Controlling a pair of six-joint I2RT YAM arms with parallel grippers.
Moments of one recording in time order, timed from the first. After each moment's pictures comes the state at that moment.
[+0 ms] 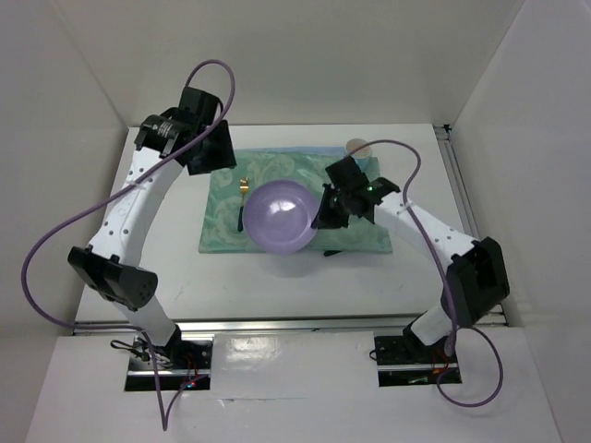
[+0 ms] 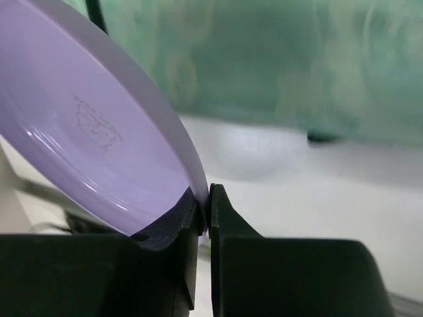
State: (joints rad) left arm -0.34 1.70 2.05 -1.25 -0.20 -0.51; right arm 0.60 1.51 1.21 -0.68 -0.09 0.80
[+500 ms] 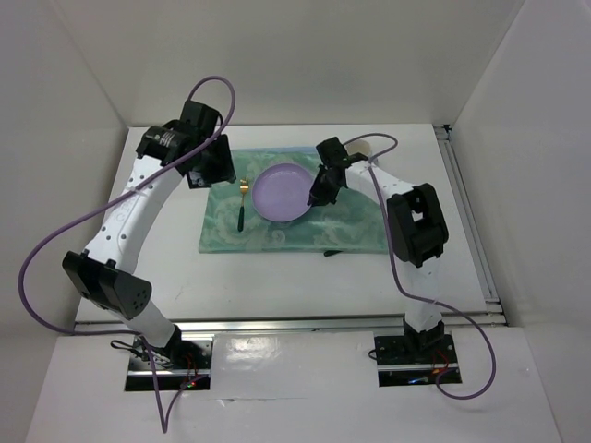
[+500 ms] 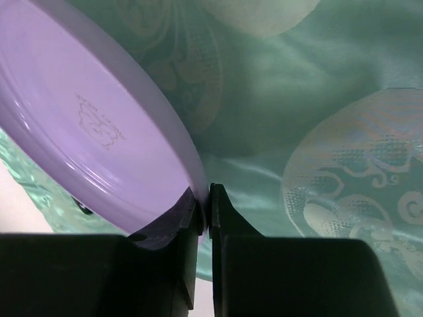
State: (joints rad) left arm -0.34 1.62 1.87 -1.21 -0.15 -0.53; right arm 0.43 2.09 1.62 -0.59 -0.10 0.84
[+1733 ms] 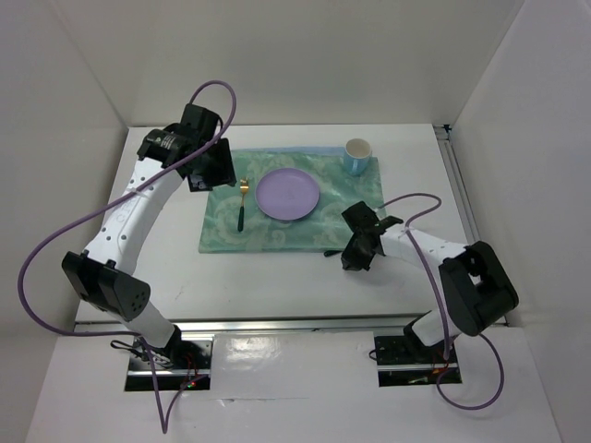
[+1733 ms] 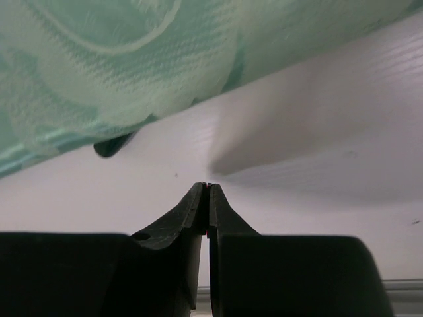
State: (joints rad) left arm -0.34 1.60 1.82 -1.19 -0.13 -0.53; right arm 0.52 1.46 0.78 -0.56 0.07 1.05
